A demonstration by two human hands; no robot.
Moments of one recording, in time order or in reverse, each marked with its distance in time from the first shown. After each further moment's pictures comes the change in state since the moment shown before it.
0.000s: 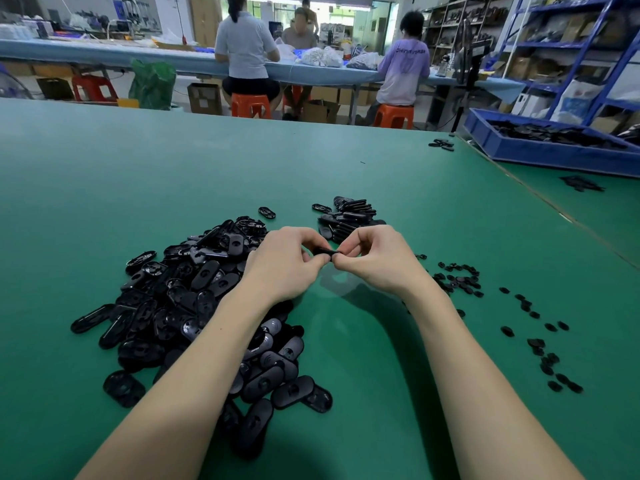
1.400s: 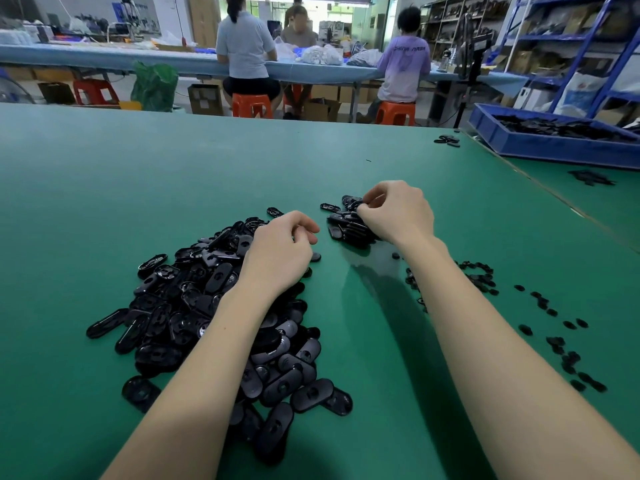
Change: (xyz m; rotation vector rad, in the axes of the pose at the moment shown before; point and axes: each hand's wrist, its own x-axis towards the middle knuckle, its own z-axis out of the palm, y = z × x) left_hand 0.007 -0.015 -0.010 -0.210 0.115 -0.088; right_hand 0.053 -0.028 -0.012 -0.422 0.295 0.092
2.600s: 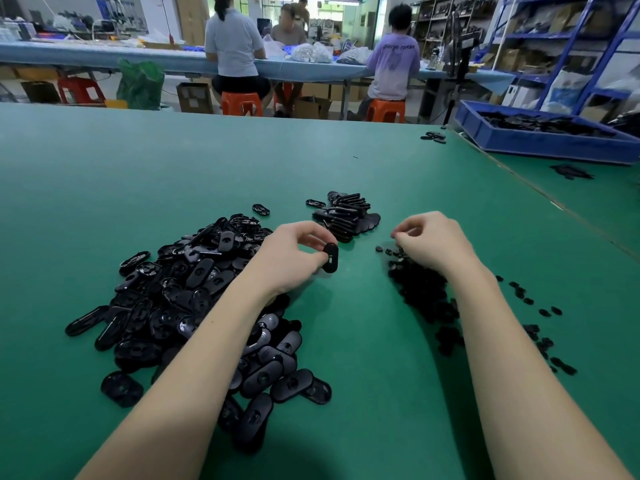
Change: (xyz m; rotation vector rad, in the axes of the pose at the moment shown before) left_hand -0.016 0.022 0.016 -0.164 -0.254 -0.035; right_hand -0.034 0.069 -0.040 -0.018 -0.172 0.163
